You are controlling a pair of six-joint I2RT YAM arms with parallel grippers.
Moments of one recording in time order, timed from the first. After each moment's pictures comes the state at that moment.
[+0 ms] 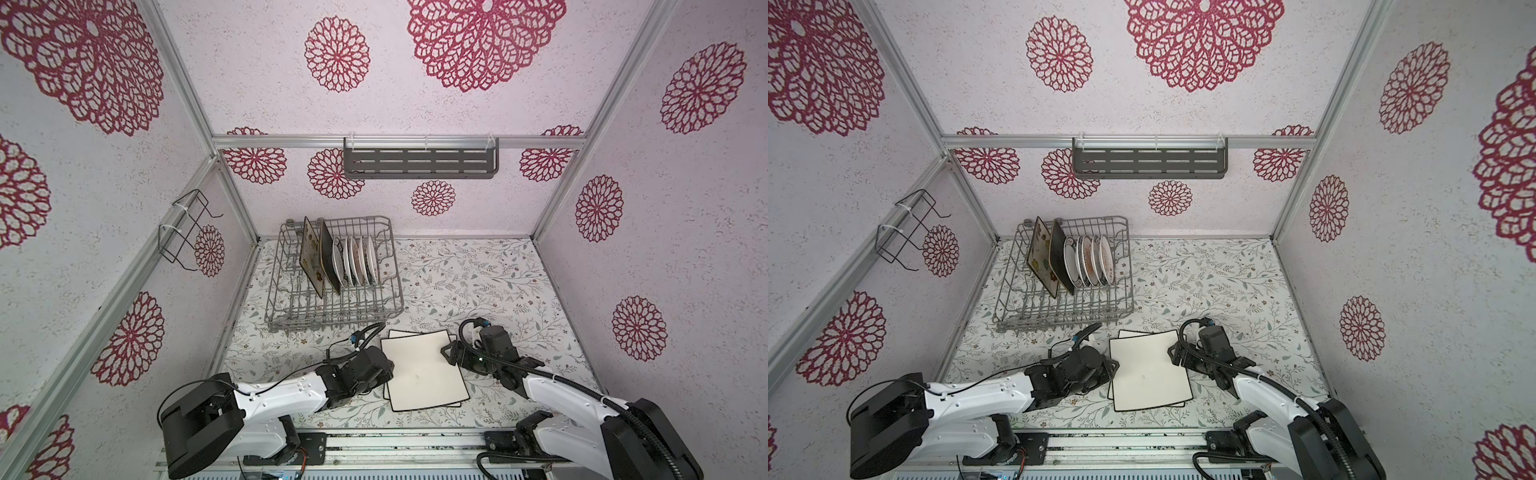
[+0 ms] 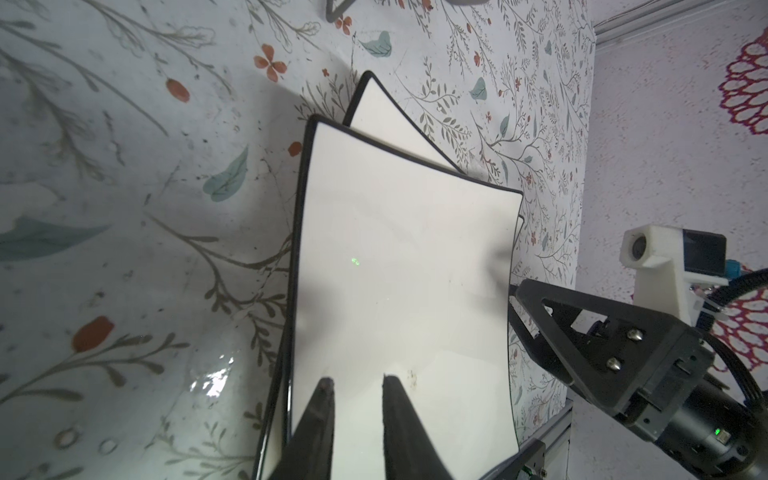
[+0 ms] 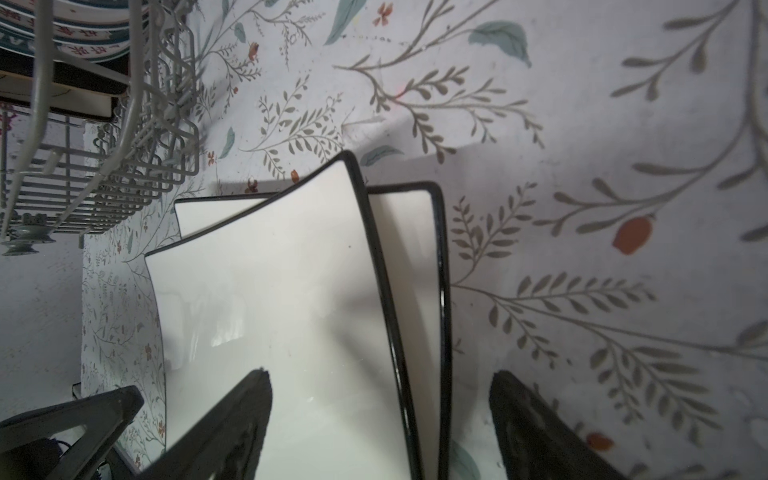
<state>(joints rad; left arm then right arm) -1.02 1.27 0.48 0.01 -0.18 -1.33 0.48 1.10 0.33 -0.05 -0.23 0.72</state>
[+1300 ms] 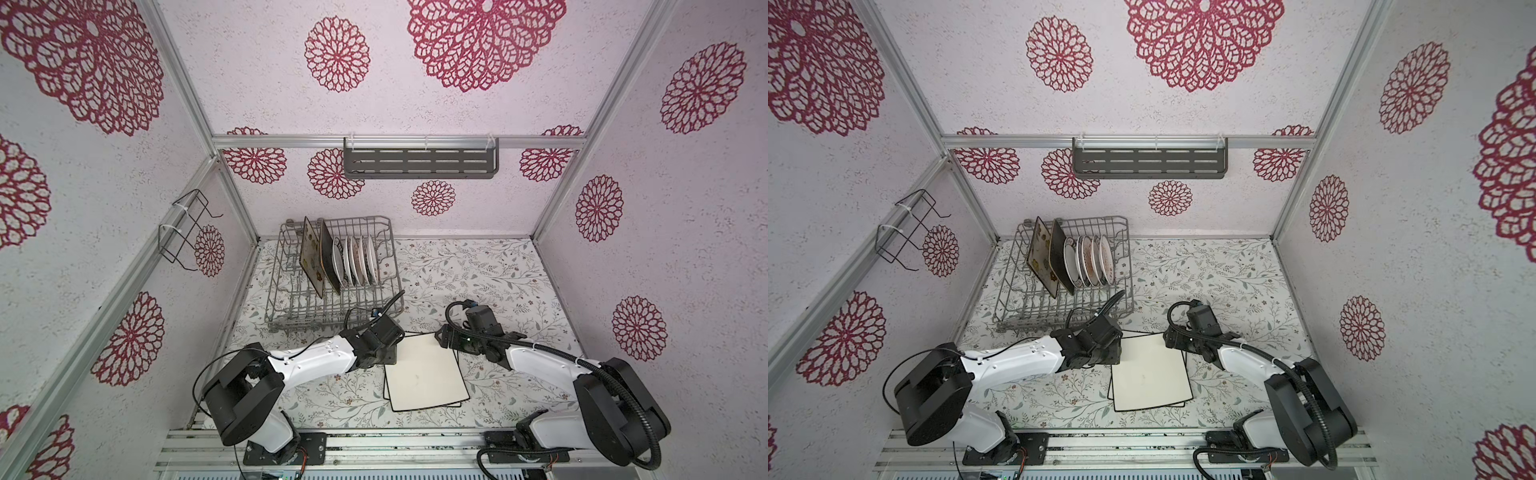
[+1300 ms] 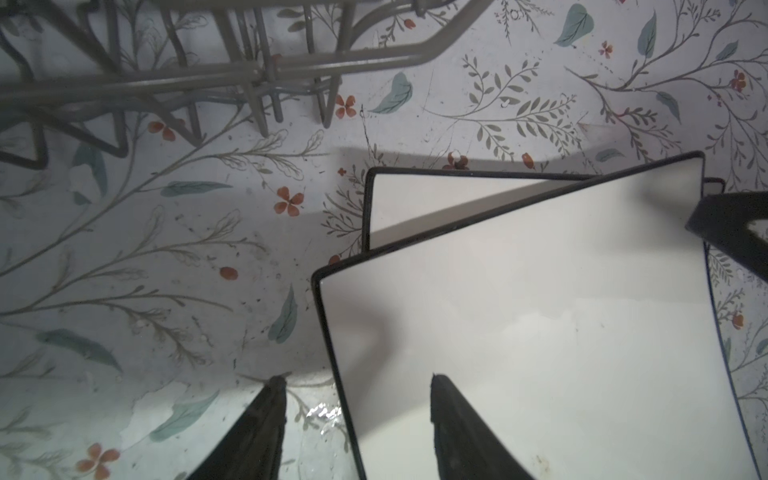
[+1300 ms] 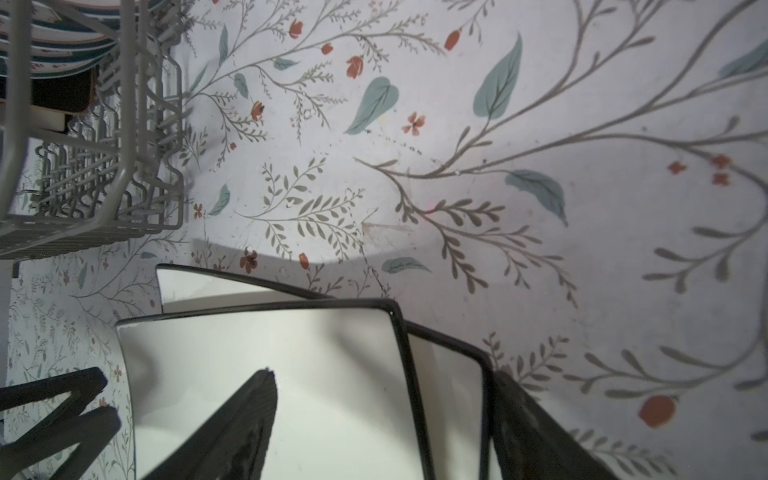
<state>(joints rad) -0.88 1.56 0.86 -0.40 -0.19 -0.79 0.49 1.35 0.57 -0.10 -0.16 0.62</state>
